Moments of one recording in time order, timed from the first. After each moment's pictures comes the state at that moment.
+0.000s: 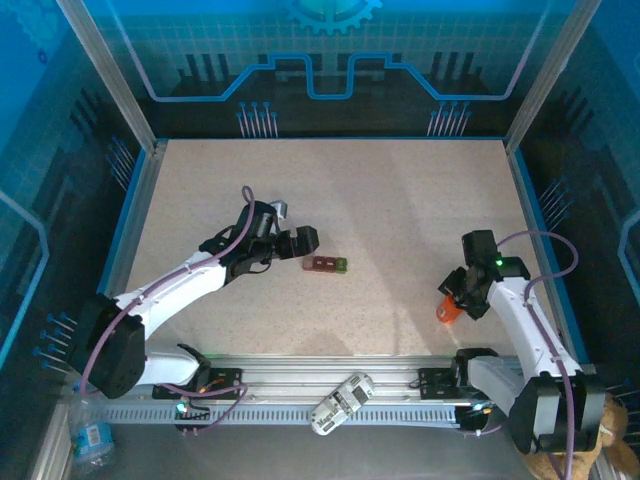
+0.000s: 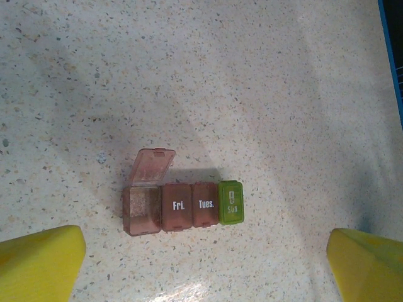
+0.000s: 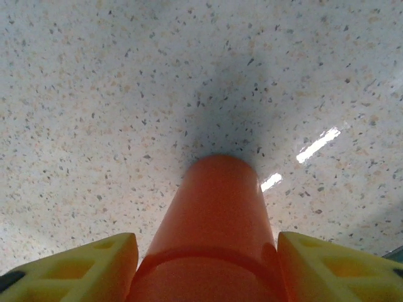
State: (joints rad) left arm -0.51 1.32 0.84 -0.25 0.16 -0.69; right arm 0.01 0.99 0.71 -1.07 0.02 0.79
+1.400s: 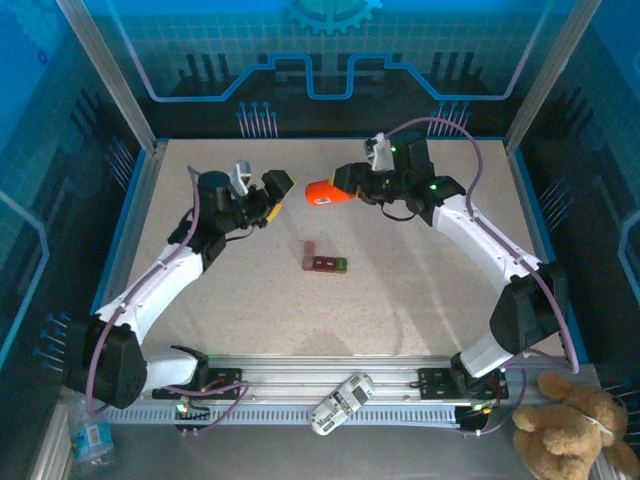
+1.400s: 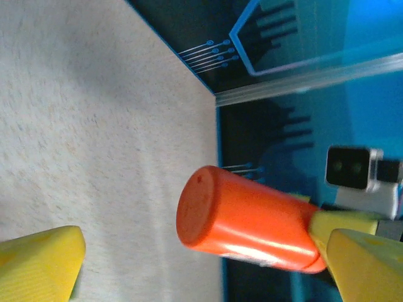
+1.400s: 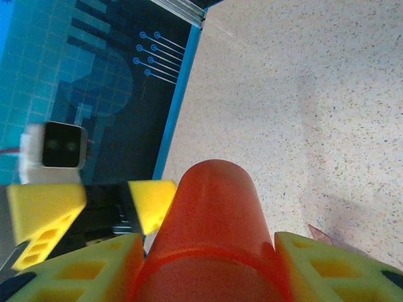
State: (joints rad) left arm -0.26 1.26 0.95 -0.02 0.47 -1.02; right arm 0.42 1.56 1.40 -0.38 -0.58 0.72
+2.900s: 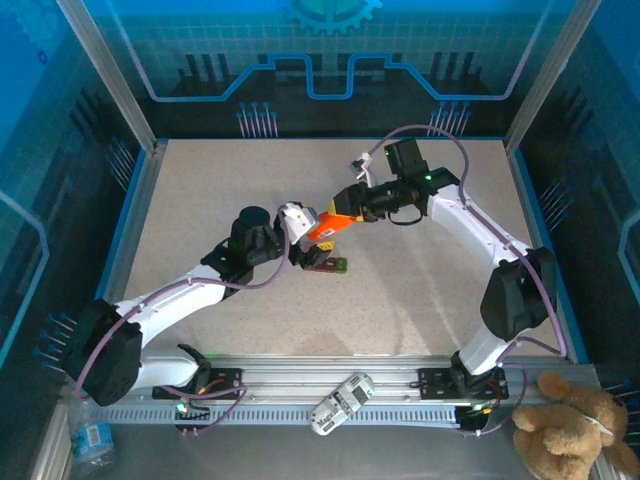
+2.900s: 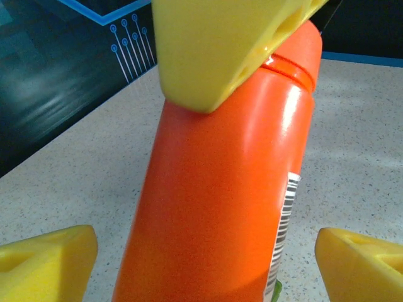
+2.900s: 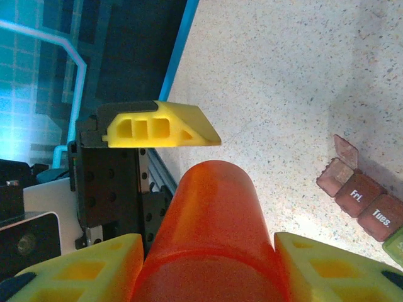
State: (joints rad) left arm -0.56 1.28 0.72 0.26 0.32 0.25; right arm 0.40 1.66 1.45 -0.69 -0.90 0.41
